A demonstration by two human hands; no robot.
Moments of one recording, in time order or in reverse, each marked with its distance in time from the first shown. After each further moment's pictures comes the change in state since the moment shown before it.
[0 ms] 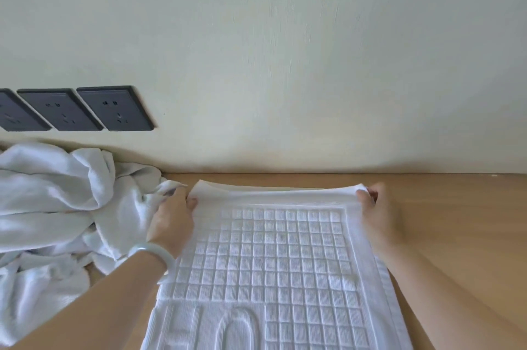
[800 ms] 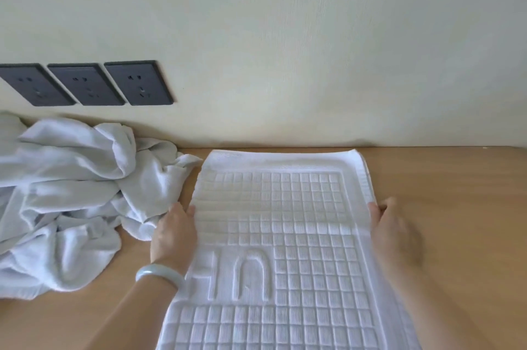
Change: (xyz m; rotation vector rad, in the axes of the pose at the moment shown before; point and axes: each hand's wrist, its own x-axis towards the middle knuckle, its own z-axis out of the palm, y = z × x) left_hand -0.076 -0.045 -0.005 -0.149 -0.030 -0.103; right_hand -0.104 -0.001 -0.029 -0.523 0.018 0.039
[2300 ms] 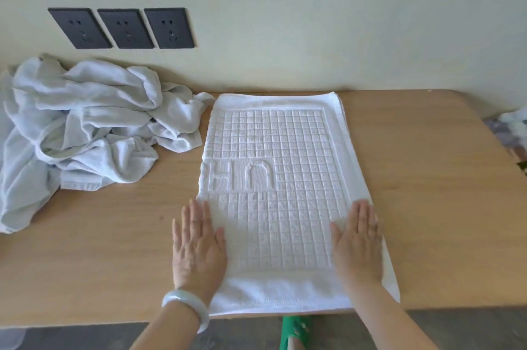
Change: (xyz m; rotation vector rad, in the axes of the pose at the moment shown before) left_hand -0.214 -0.117 0.006 0.239 0.006 0.329; right_hand -0.248 0.054 -0.003 -0.269 -0.087 -0.164
